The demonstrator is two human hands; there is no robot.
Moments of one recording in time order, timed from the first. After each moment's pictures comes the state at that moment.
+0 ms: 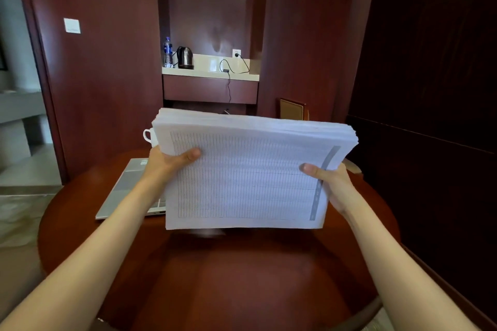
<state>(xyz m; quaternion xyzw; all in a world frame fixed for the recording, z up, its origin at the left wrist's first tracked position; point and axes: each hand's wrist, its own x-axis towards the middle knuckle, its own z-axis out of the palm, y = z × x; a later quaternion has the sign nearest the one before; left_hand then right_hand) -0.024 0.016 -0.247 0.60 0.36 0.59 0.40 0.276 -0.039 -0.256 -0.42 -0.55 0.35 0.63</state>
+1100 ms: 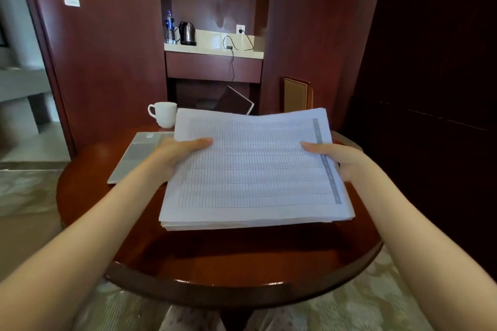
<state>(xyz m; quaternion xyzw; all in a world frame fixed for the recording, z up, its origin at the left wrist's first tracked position) -0.020 -0.007 -0.255 0.50 0.51 0.44 0.54 0.288 -0.051 -0.242 -0.58 -0.43 0.52 0.46</state>
